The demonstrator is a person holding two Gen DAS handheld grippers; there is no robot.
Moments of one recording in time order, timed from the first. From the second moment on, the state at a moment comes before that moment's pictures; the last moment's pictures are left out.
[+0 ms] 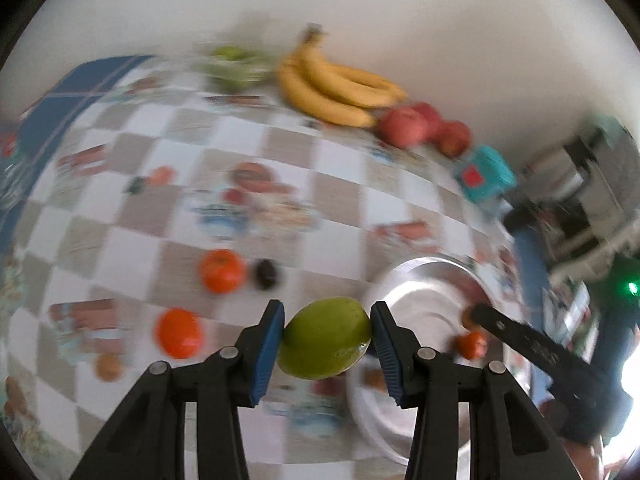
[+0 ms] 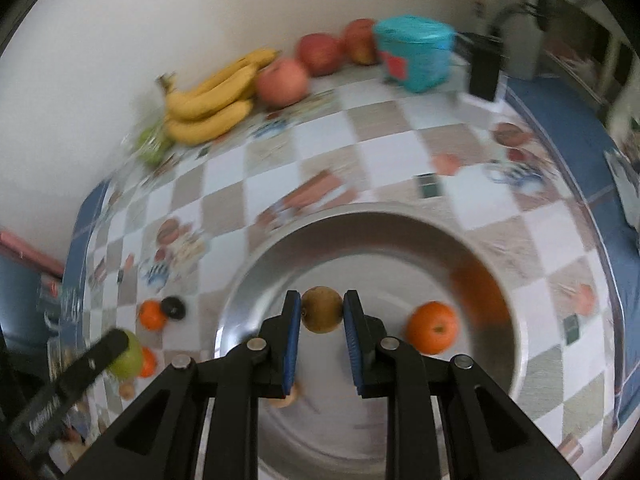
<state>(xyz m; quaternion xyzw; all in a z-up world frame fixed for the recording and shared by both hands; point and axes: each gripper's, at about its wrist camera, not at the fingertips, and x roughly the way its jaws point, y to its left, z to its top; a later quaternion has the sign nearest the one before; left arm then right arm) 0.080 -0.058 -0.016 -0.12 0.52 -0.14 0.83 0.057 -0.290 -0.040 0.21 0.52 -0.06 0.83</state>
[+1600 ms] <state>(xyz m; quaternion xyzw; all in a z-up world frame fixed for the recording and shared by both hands) 0.096 -0.152 -0.039 -0.02 0.51 -0.18 0.84 0.056 -0.324 -0.063 0.25 0.53 -0.09 0.81</state>
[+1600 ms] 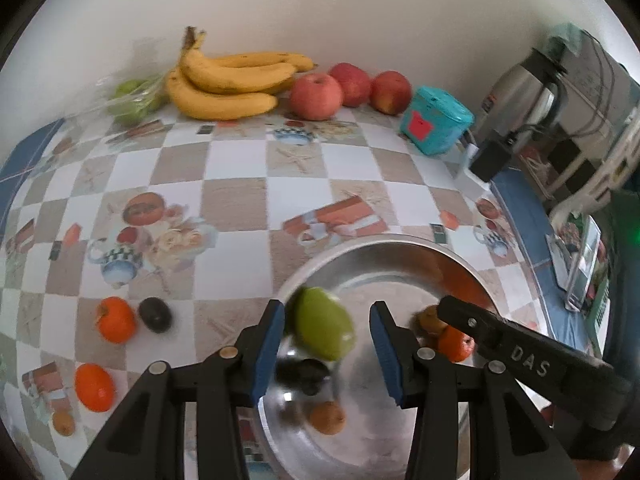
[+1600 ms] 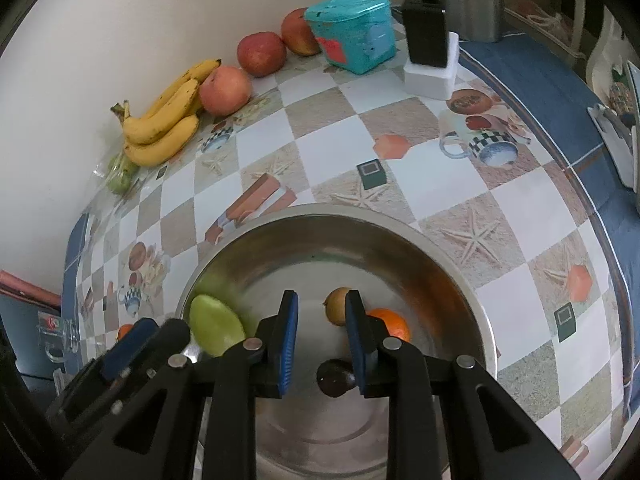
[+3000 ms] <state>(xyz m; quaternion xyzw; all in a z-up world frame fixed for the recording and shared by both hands) 0.114 -0.041 -0.058 -0.11 0.55 0.03 0.82 0.066 -0.279 -0.059 0.13 0.53 -0.07 0.83</state>
